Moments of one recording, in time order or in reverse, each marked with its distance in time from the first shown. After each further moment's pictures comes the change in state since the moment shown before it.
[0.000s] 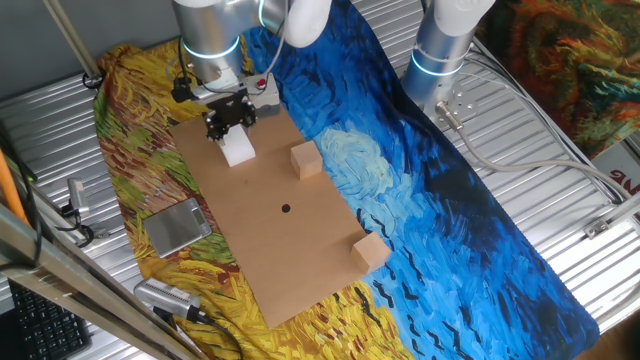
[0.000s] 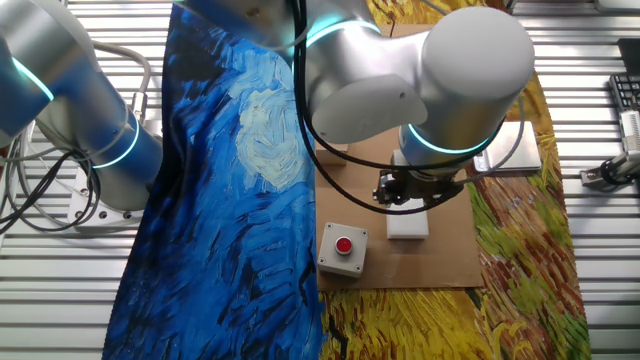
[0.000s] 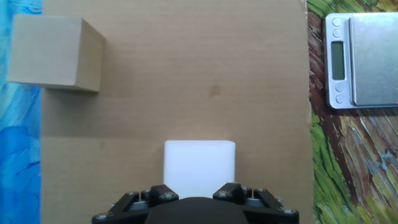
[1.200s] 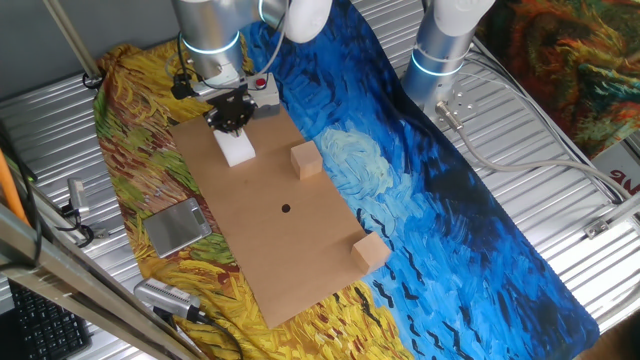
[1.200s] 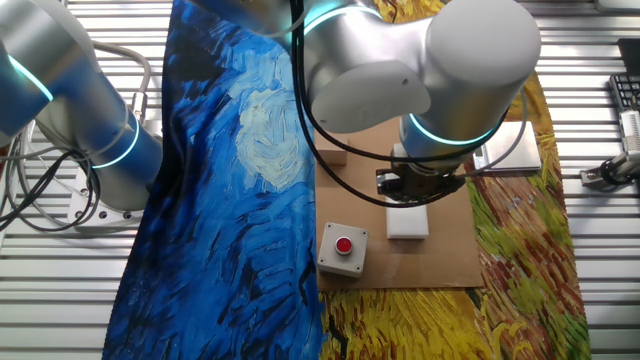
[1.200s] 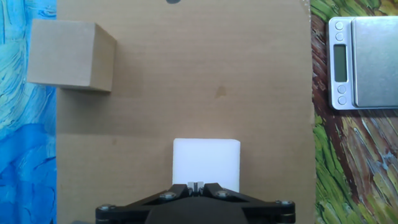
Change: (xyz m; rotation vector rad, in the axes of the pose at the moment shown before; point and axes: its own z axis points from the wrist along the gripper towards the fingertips) arm -0.001 0.012 -0.013 -0.015 0.002 -0.019
